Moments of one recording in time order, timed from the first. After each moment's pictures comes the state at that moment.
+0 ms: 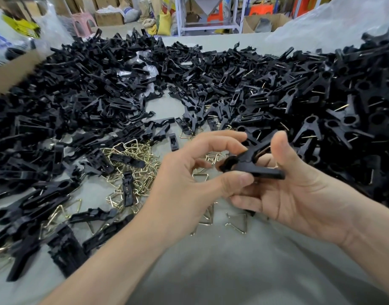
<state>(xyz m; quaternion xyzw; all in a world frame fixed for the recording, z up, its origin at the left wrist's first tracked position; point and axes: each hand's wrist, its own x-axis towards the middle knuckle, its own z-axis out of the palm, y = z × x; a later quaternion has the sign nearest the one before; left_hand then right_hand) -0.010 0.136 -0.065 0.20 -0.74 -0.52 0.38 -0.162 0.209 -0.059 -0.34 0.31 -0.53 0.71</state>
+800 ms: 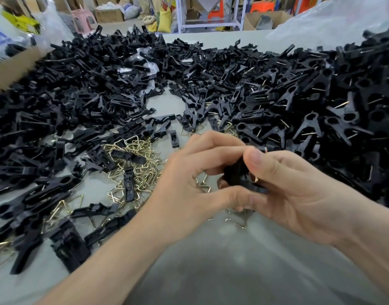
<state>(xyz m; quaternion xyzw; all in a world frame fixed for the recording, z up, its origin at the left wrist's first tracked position) -0.008 0.138 -0.066 0.15 -0.81 -0.42 0.37 -0.149 0.215 -0.047 -0.39 0.40 -0.52 0.65</state>
